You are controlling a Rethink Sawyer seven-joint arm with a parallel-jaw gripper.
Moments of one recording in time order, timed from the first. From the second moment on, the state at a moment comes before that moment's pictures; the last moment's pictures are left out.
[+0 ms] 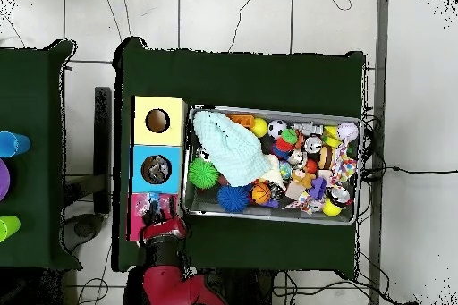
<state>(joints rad) 0.32 -0.70 -0.36 2.17 -0.35 -0.72 1.84</state>
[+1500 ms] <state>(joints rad) 0.31 -0.68 -0.32 2.13 -0.36 -0.68 1.84</state>
